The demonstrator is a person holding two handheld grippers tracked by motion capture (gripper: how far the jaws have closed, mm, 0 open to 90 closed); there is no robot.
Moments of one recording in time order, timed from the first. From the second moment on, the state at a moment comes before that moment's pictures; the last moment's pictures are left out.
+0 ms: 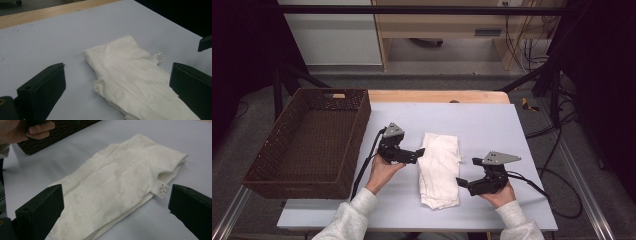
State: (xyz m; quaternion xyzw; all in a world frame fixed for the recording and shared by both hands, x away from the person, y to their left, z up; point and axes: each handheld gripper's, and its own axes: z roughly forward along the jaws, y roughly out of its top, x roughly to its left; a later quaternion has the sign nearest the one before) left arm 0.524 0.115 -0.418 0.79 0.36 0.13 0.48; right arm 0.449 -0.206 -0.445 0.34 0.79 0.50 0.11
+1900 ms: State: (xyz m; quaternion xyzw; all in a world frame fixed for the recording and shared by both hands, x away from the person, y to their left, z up) left arm 0.556 0.075 -0.477 0.81 0.43 0.10 0.39; right arm 0.444 -0.185 -0.464 0.36 0.81 0.45 0.10
